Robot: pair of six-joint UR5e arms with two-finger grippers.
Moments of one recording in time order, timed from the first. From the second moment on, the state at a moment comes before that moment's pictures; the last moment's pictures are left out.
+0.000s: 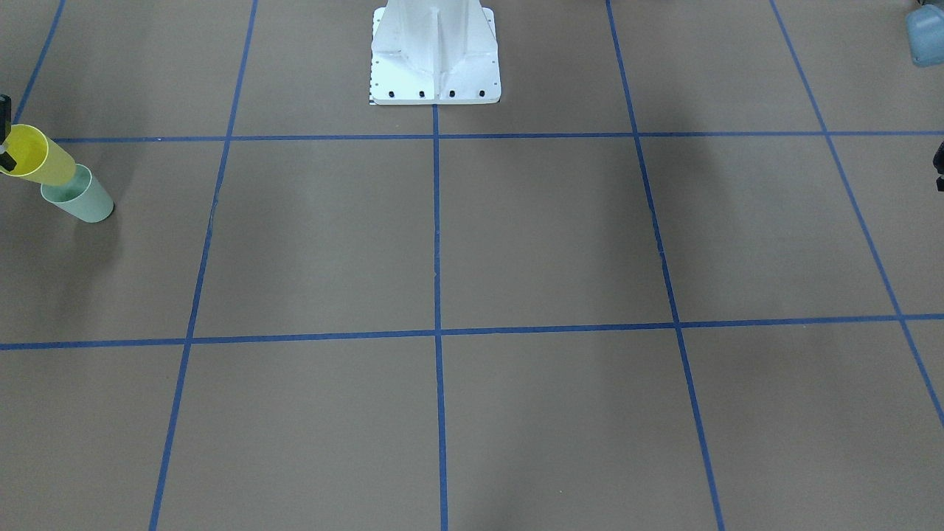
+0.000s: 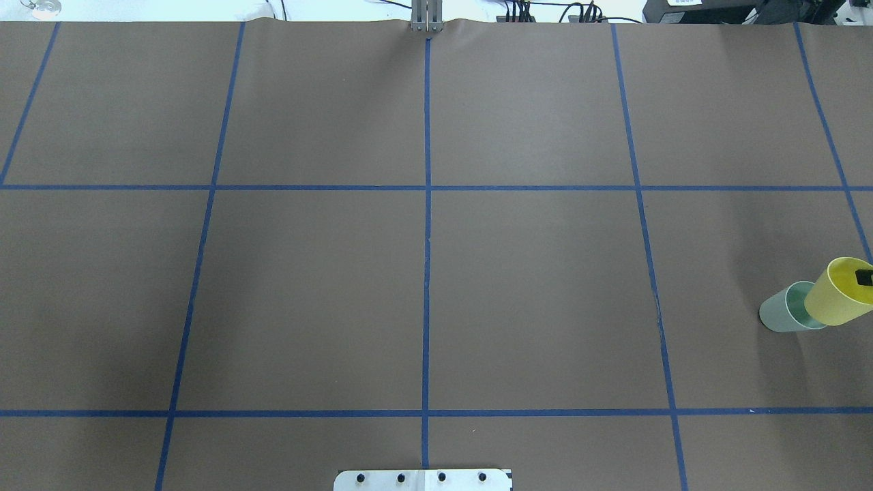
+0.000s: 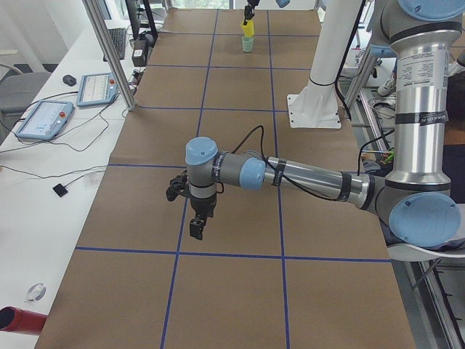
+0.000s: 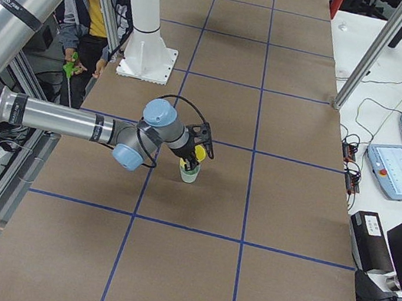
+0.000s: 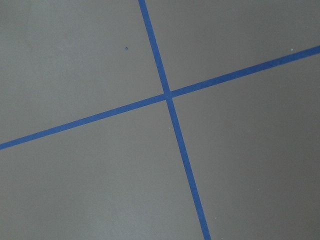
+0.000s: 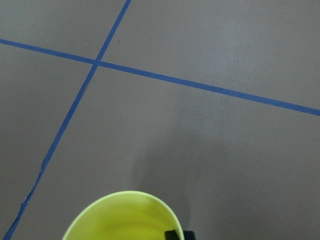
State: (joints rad) left arm -1.40 -1.51 -1.81 -1.56 -2.12 0.03; right arm 1.03 -2.07 1.93 -0.52 2.06 0.66
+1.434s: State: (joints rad) left arm -1.40 -1.51 -1.81 -1.57 -2.12 0.03; right arm 1.01 -2.01 1.88 -0.52 2.06 0.67
